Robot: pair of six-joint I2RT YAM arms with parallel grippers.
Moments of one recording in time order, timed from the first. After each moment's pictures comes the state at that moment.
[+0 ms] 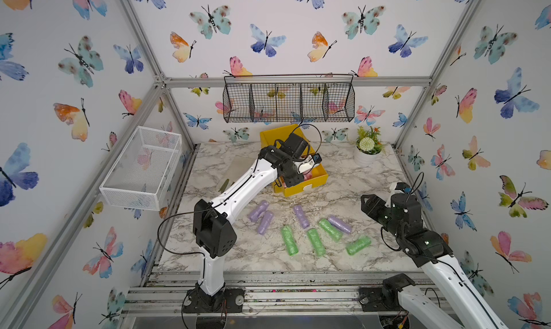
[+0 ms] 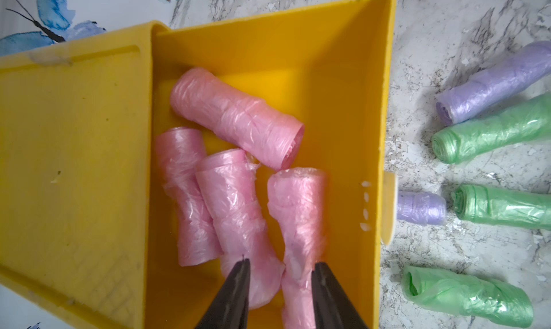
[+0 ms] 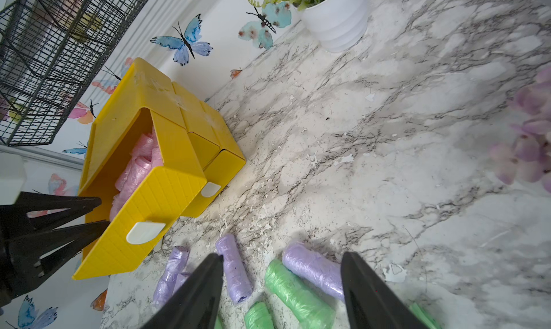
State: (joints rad) left arm -0.71 1.91 1.99 -1.06 -0.07 0.57; right arm 0.35 0.72 0.73 -0.55 0.13 0.76
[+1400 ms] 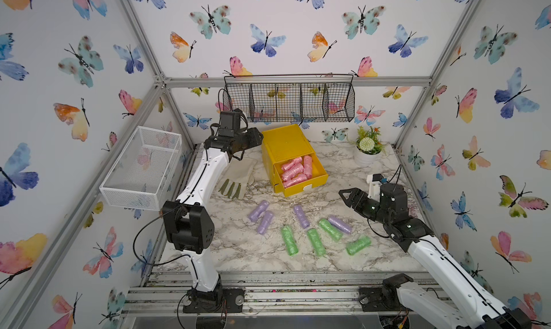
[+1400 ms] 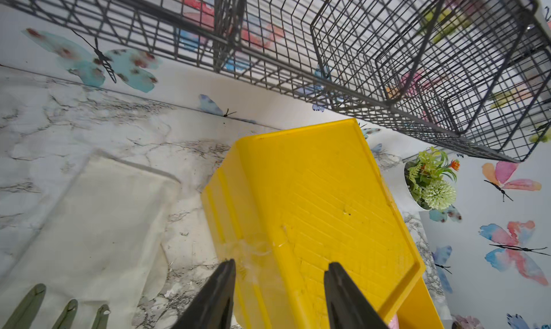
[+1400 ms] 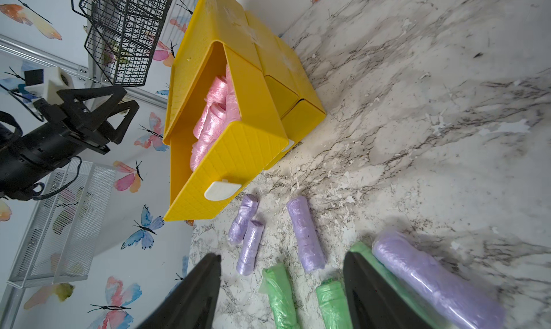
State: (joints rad) left arm -0.21 1.87 1.89 -0.60 0.27 -0.47; right arm 0.35 0.93 0.71 -0.26 -0.29 0.82
